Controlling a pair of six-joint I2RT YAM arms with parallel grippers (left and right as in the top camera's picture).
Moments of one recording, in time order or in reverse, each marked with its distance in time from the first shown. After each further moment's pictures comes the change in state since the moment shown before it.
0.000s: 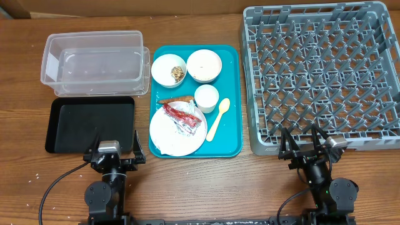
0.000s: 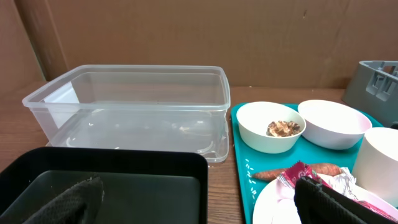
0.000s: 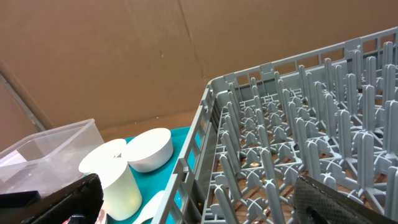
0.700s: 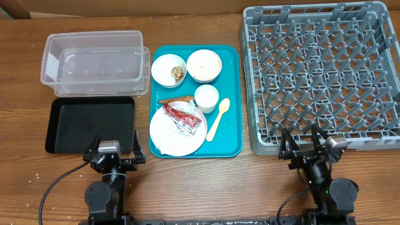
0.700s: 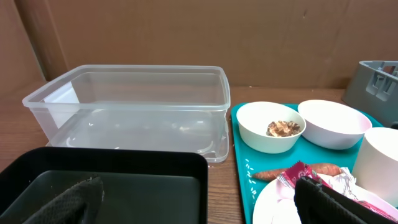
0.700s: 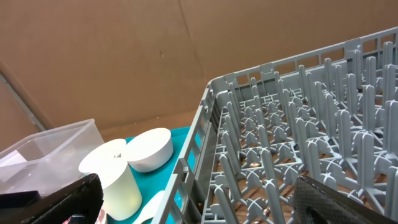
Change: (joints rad) left arm 0.000 0.000 0.000 0.000 0.000 0.000; right arm 0.000 0.000 0.000 0.000 0.000 0.000
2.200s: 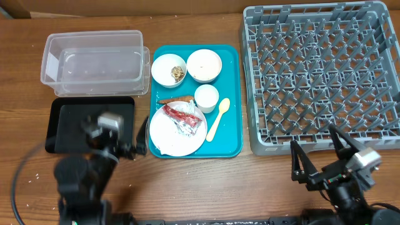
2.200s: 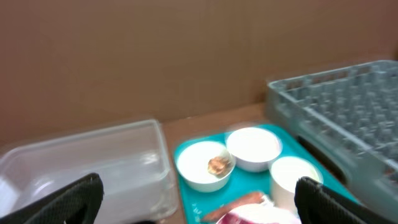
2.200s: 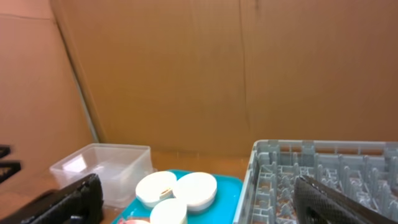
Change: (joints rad) left arm 0.000 0.471 0.560 -0.177 0.335 0.112; right arm -0.001 0.090 0.575 -0.346 -0.164 -0.122
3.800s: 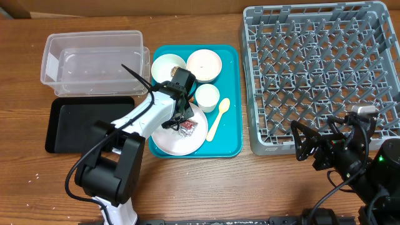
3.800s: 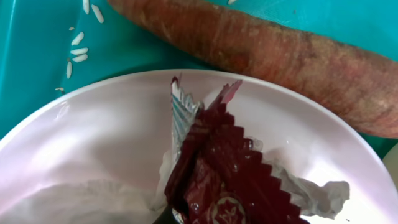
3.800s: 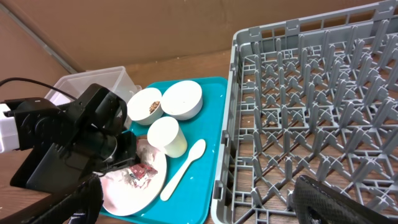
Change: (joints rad) left arm -0.492 1.432 0.634 -0.446 -0.476 -0.904; right arm 0.000 0.526 0.485 -0.573 0.040 -0.036
